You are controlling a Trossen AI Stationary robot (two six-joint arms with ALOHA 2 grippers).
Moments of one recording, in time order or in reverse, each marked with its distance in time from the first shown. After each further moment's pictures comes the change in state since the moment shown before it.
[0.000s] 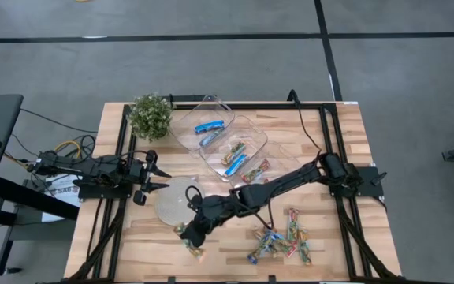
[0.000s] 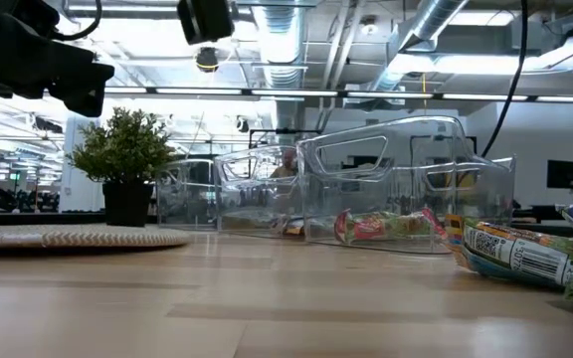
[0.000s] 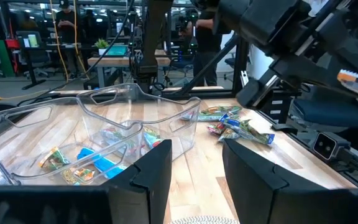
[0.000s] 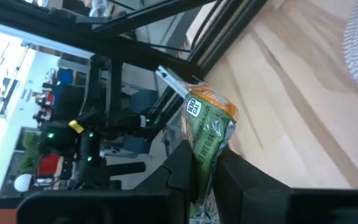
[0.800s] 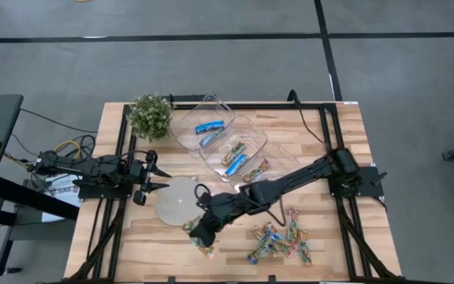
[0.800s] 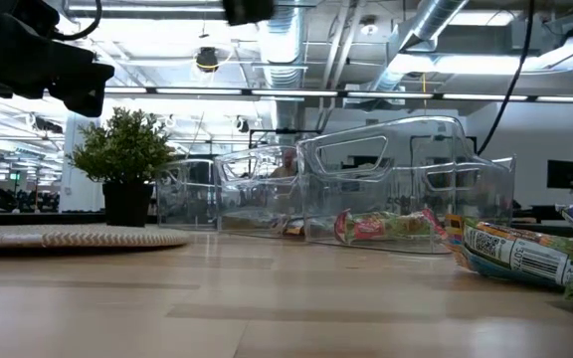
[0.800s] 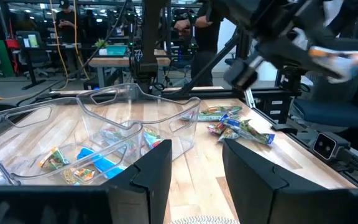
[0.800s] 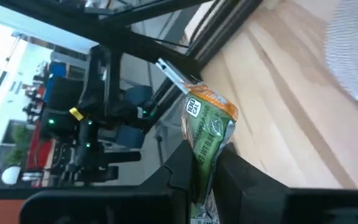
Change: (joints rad) left arm 0.000 0.000 0.000 0.000 0.000 0.000; right arm 0.009 -0.133 -0.128 -0.031 0.030 -0.045
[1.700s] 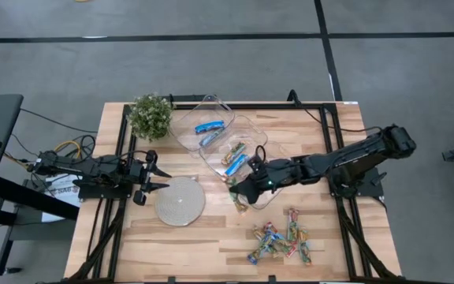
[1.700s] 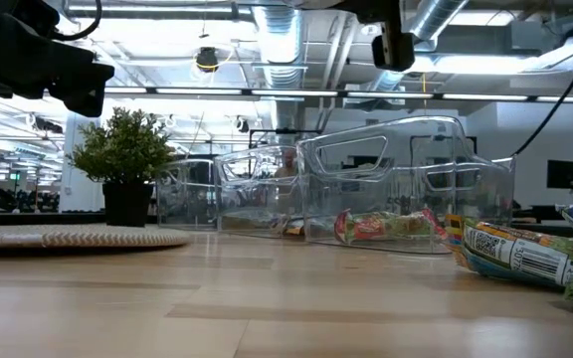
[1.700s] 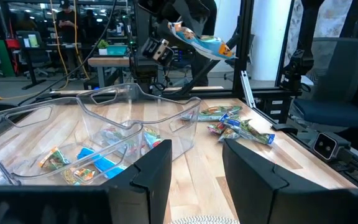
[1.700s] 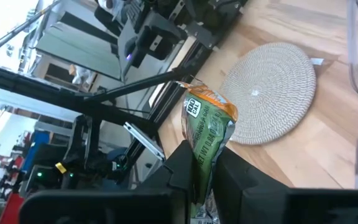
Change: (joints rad) left arm 0.000 0.000 0.000 0.000 0.000 0.000; right arm -0.095 -0.599 -0.699 0.166 0.209 -0.005
